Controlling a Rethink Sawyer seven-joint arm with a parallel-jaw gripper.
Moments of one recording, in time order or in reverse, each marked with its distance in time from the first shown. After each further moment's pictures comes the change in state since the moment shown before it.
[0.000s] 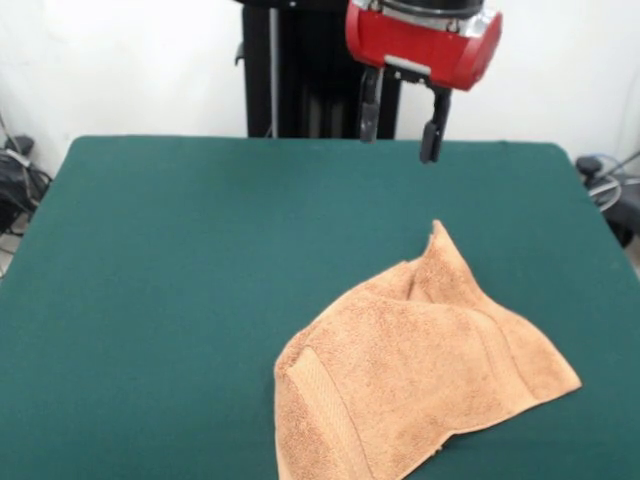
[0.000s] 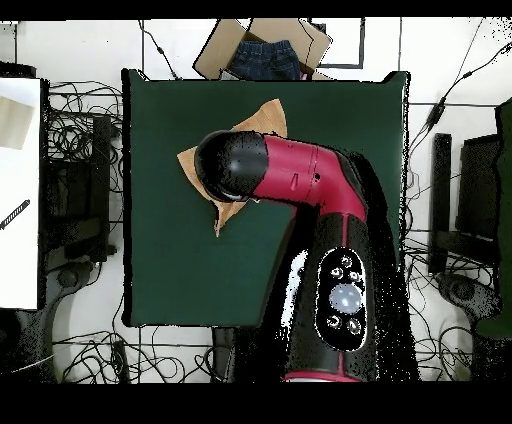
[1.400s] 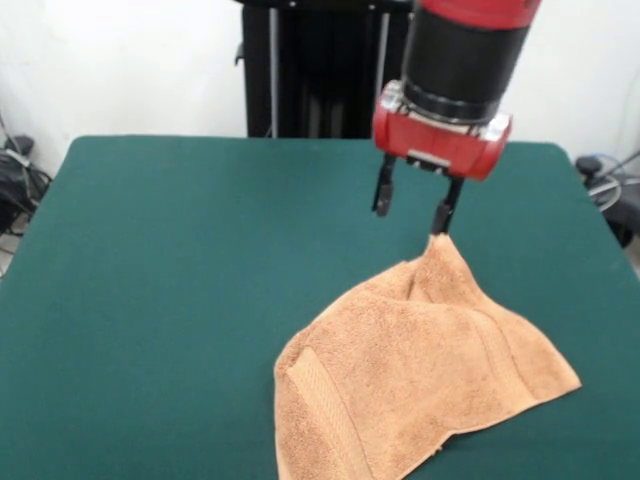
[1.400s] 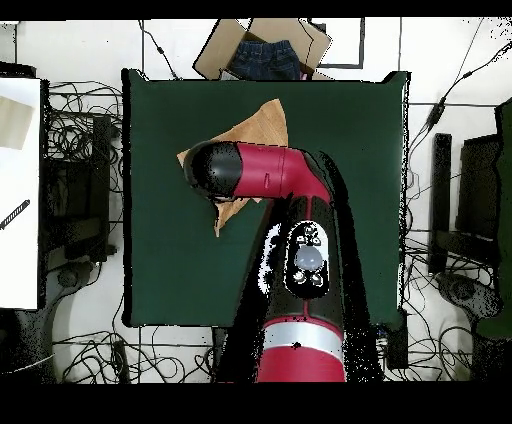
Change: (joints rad) arm 0.043 0.134 0.004 -0.025 -0.066 -0.123 0.000
